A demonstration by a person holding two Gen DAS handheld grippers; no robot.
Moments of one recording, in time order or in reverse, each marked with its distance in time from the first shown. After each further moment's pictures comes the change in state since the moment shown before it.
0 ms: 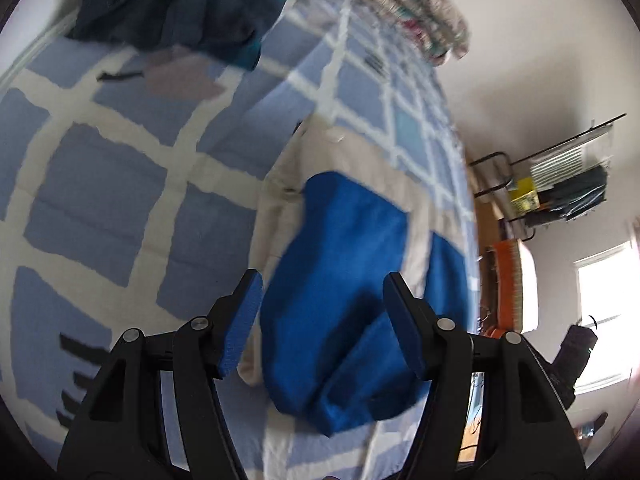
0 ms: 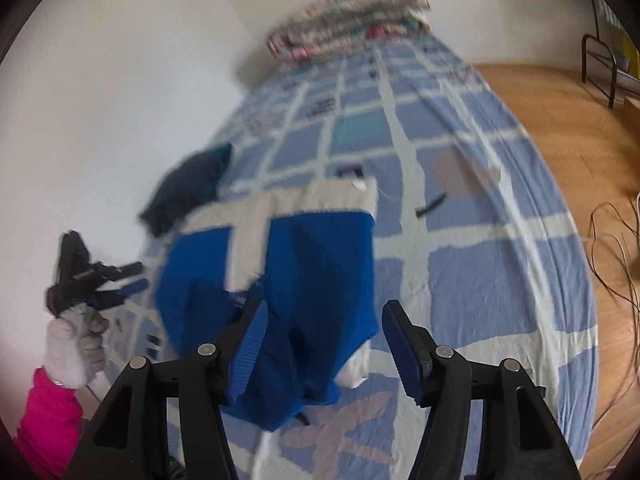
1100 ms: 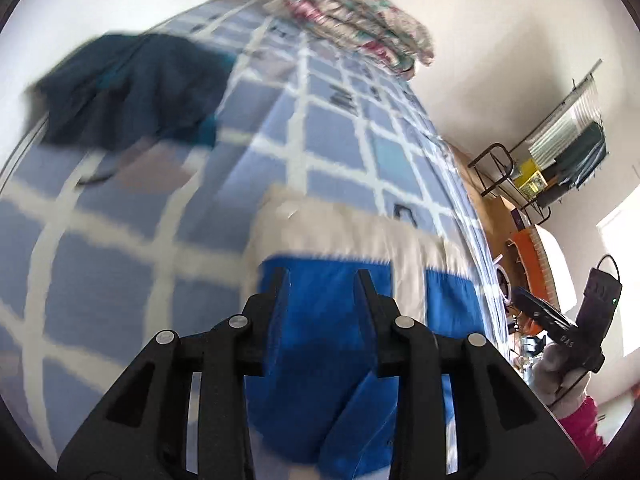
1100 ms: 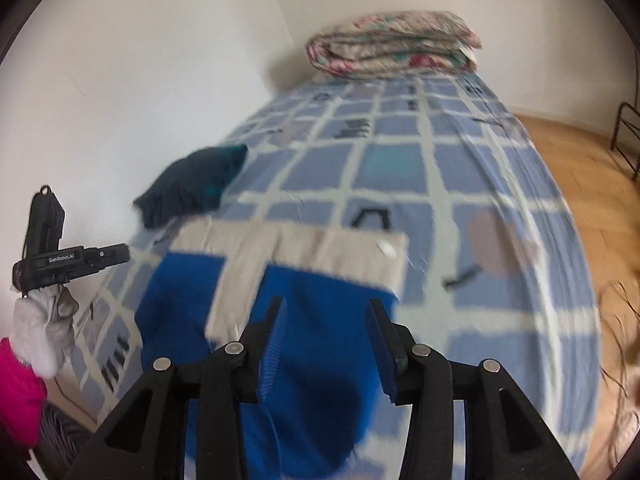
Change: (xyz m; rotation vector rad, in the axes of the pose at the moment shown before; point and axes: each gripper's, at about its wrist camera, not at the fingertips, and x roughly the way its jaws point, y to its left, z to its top) left arm -0.016 -0.052 0.022 0.242 -0.182 0.076; right arm 0.036 0.033 0.041 -0.211 -0.107 0.006
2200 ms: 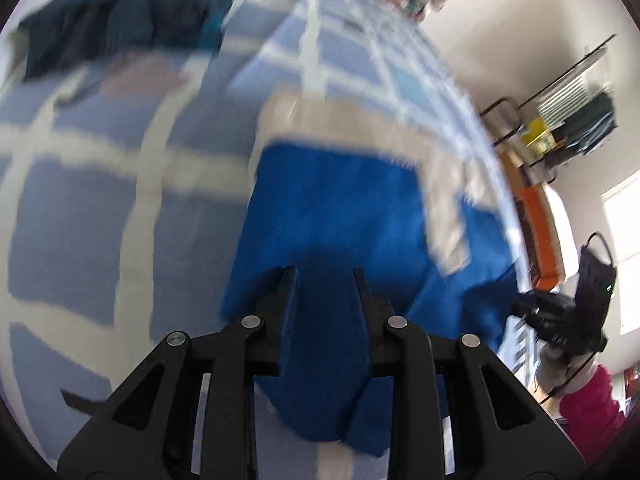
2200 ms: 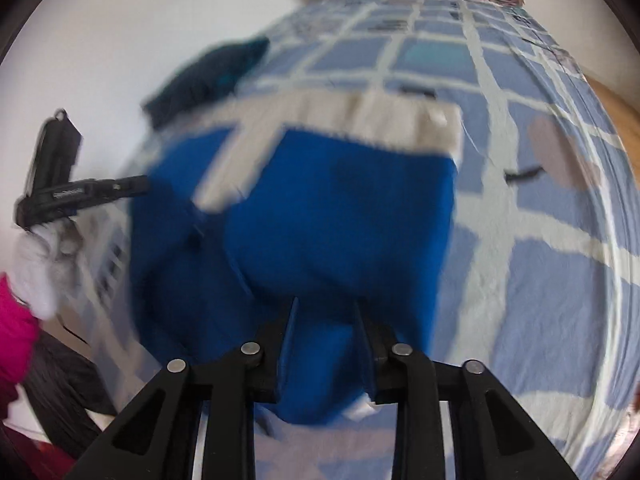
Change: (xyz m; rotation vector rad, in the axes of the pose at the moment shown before) left arm 0.058 0.034 -0.064 -0.022 0.235 0.011; right arm 0.058 0.001 -0.072 -0.066 0.350 0.071
